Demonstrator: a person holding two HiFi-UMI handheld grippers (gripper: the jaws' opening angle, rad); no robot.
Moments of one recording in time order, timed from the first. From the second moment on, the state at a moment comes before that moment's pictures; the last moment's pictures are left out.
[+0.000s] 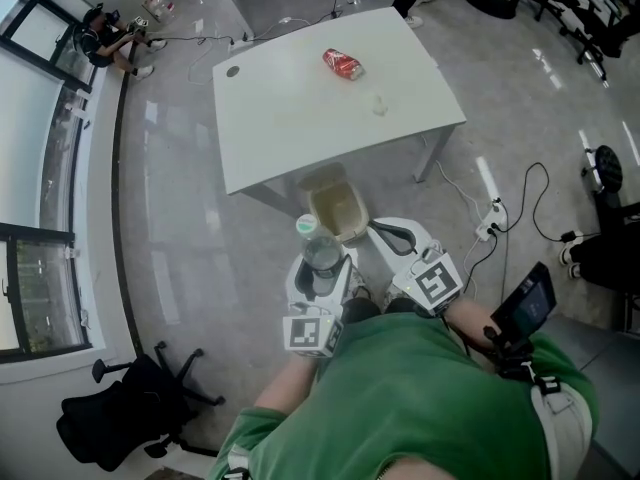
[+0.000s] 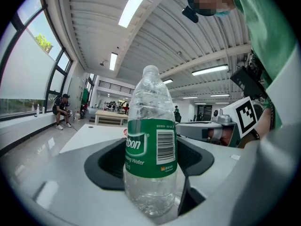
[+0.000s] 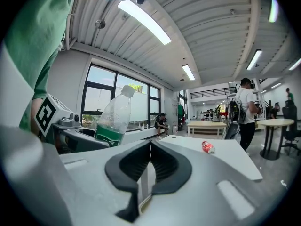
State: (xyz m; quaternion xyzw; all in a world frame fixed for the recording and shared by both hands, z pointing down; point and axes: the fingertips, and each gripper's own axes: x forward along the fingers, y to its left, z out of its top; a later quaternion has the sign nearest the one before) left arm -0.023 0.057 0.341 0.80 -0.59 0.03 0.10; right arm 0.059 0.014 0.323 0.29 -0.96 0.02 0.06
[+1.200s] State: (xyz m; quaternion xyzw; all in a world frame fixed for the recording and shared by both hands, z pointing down) left arm -0.090 -0.033 0.456 0.83 -0.53 0.13 0.14; right arm -0.016 -0.089 0.422 0.30 -0.94 0.07 0.17
